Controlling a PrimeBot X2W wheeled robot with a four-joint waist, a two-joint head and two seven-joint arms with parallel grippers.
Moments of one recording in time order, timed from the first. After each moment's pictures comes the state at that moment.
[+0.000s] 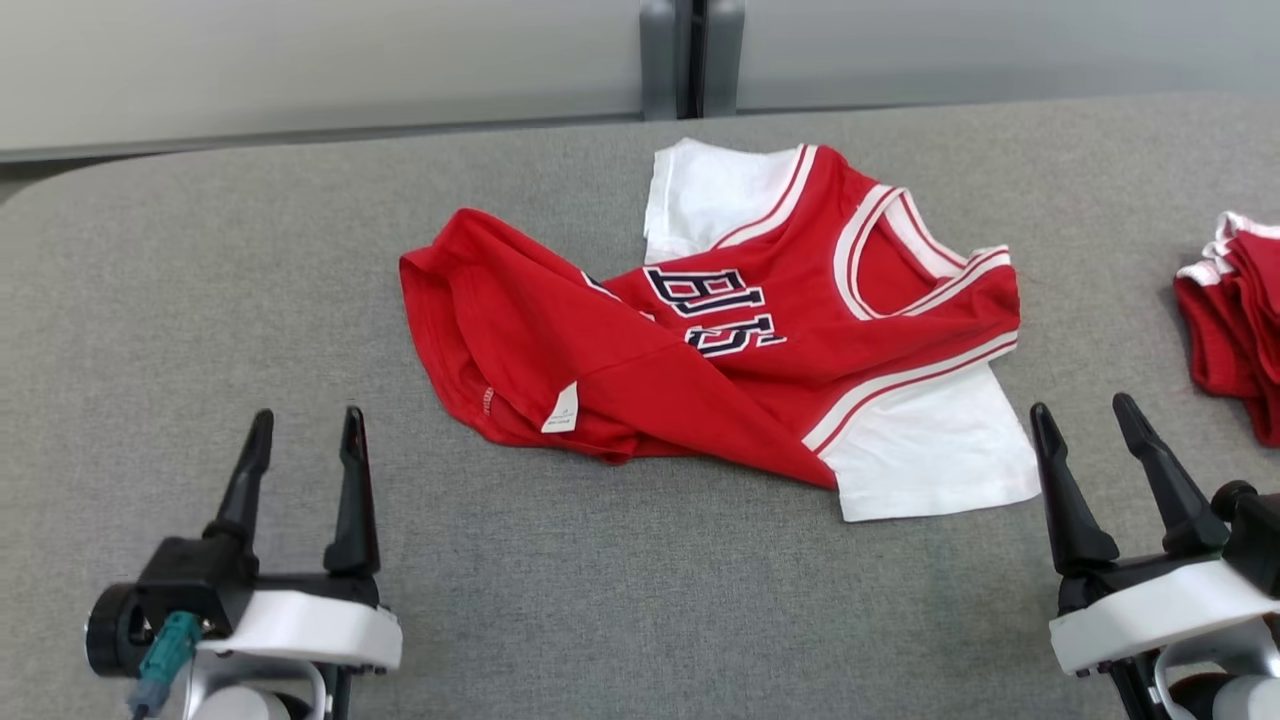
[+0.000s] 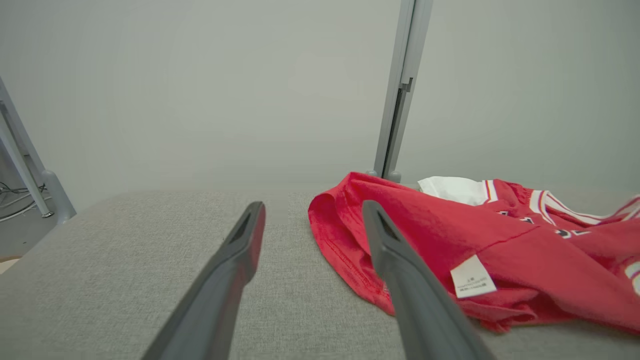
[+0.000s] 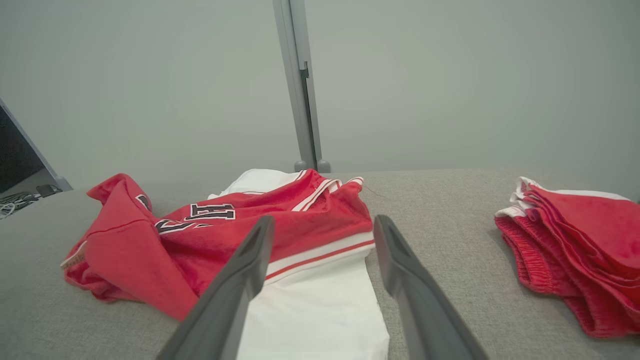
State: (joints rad) left arm -0.08 0.20 -0.19 0.06 -0.34 0.16 -0.24; right arm -0.02 -0.16 0.04 -0.09 0.28 0.13 0.05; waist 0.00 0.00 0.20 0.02
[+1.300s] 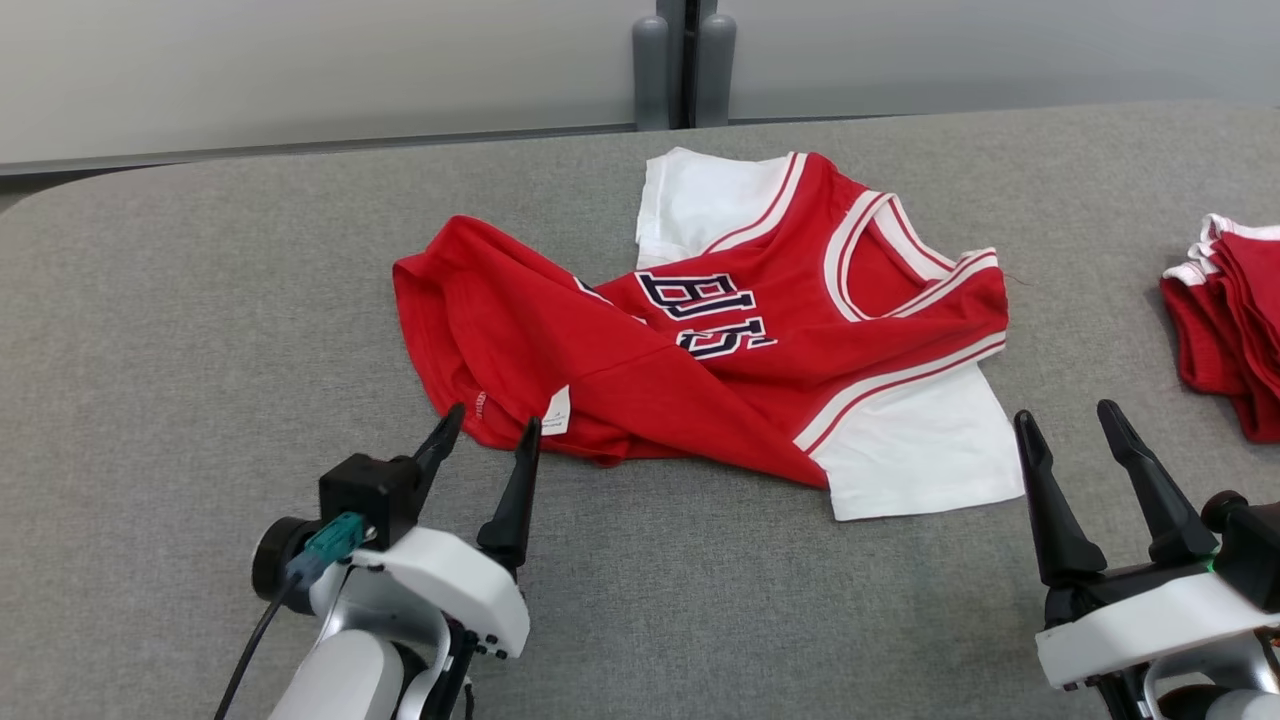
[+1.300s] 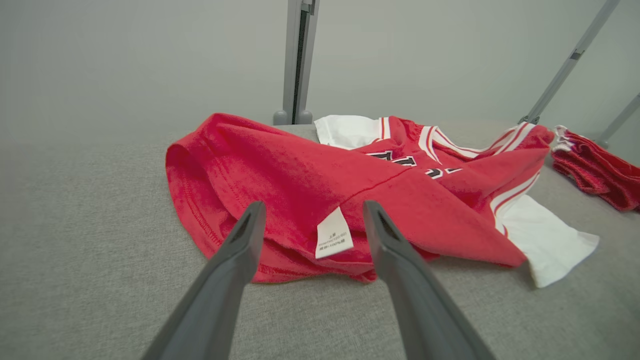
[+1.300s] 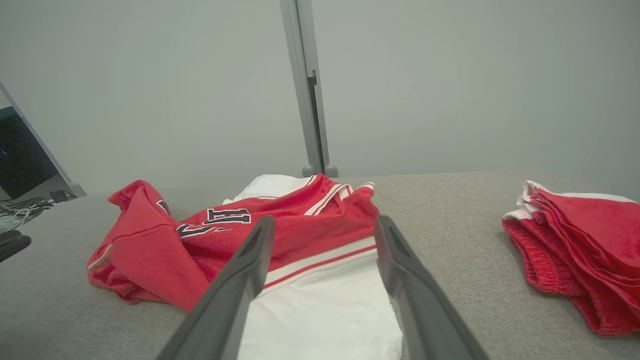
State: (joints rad) left arm -0.18 0.16 -0.36 0.11 -0.38 0.07 -0.02; right arm 0.02 -0.14 0.05 -0.16 0.27 0.13 0.08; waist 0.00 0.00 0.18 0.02
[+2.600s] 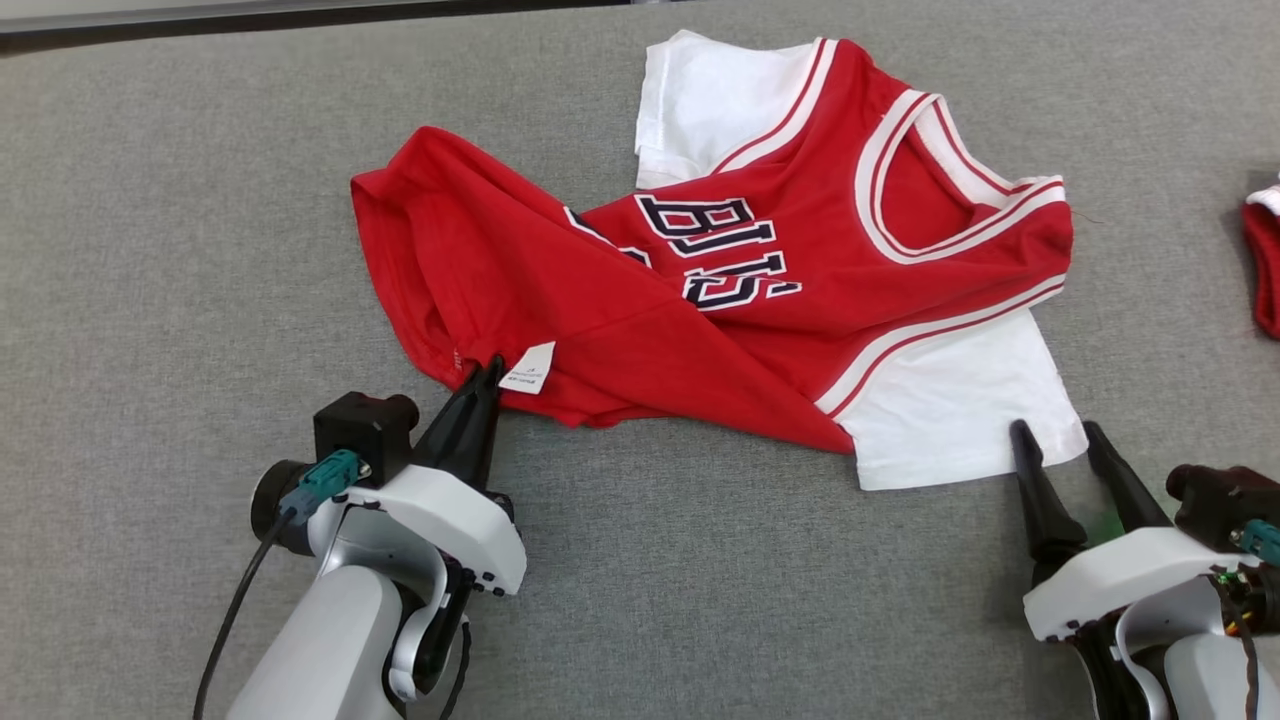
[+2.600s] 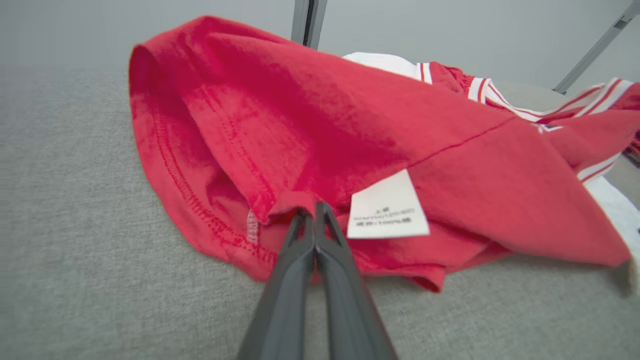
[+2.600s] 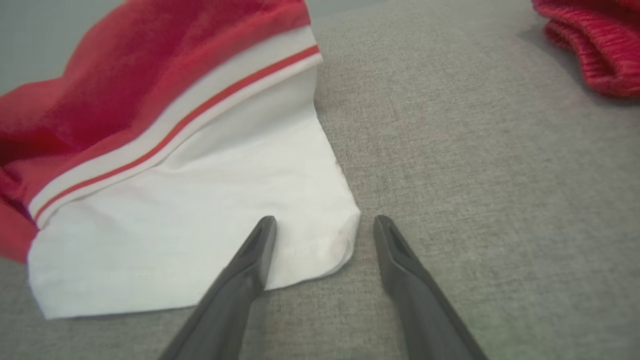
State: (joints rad) left arm -0.34 0.13 -0.39 0.28 -0.44 0.05 -0.02; right arm -0.14 -0.14 0.05 0.25 0.35 0.13 0.02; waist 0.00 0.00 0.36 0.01
